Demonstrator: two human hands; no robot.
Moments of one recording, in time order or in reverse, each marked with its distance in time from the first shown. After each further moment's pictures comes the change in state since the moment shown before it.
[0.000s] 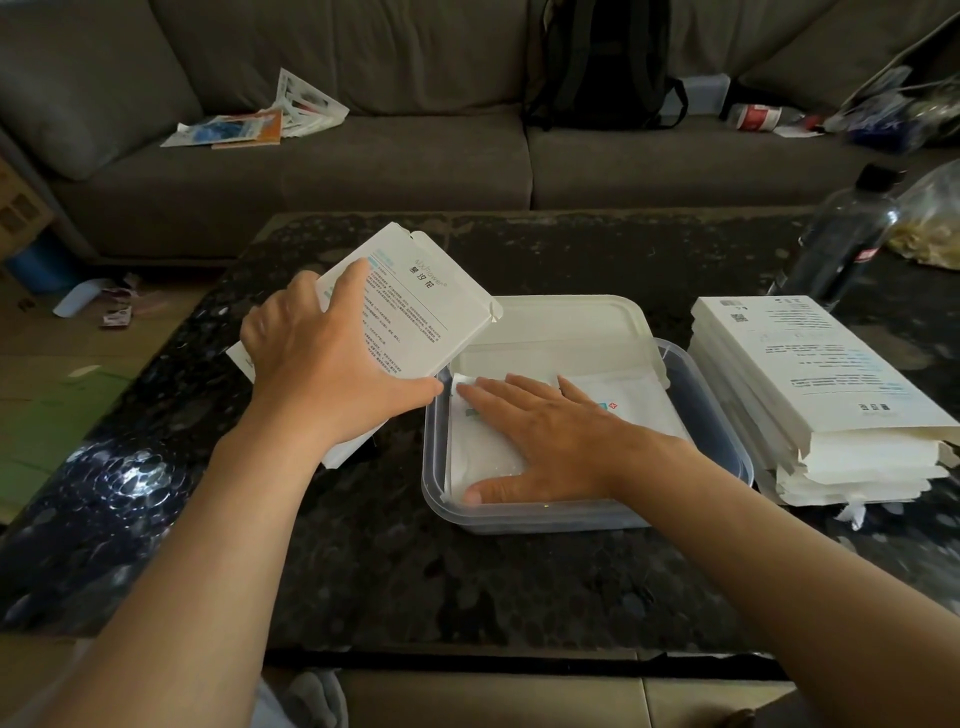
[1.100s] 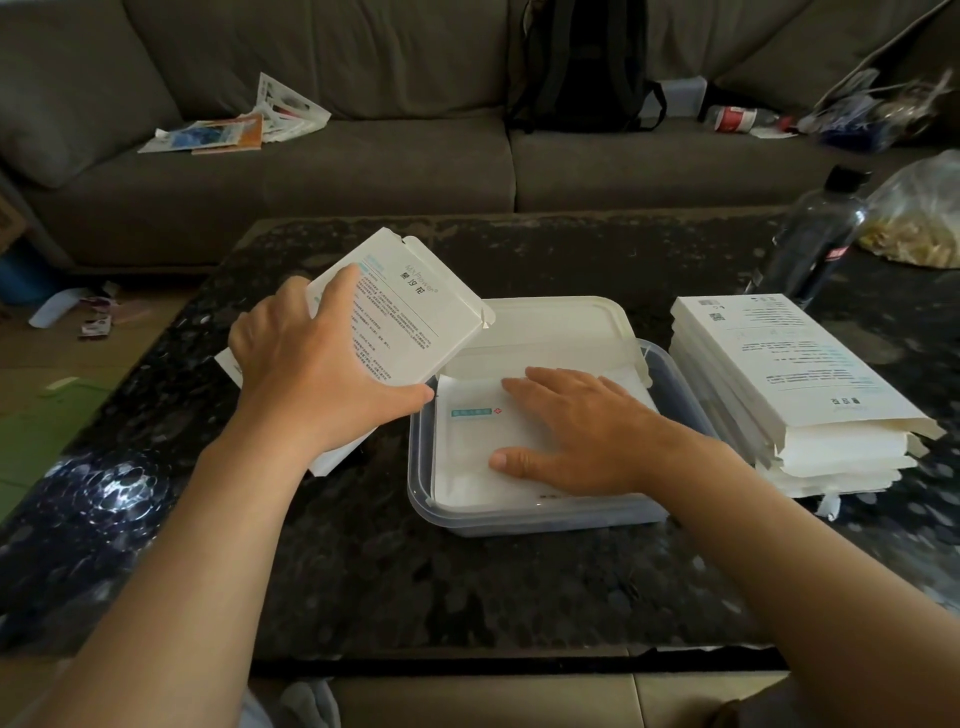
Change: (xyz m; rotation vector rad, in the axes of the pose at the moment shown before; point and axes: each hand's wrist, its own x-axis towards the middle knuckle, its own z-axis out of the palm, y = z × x) left_hand -0.001 0.005 -0.002 0.000 -0.012 0.017; right_hand -0.030 0.009 -0.015 0.033 0.051 0.249
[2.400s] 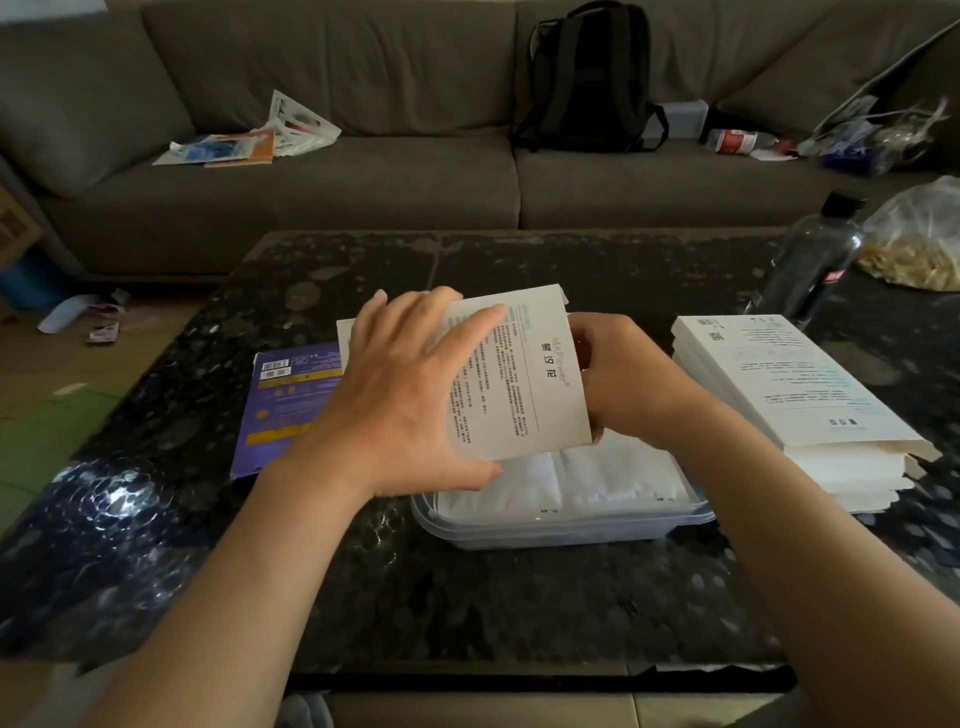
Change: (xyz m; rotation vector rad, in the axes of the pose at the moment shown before) left_hand -0.019 0.036 -0.002 -0.078 0.030 0.582; right_hand 0.008 0.008 -0.039 0.643 0.372 0.080
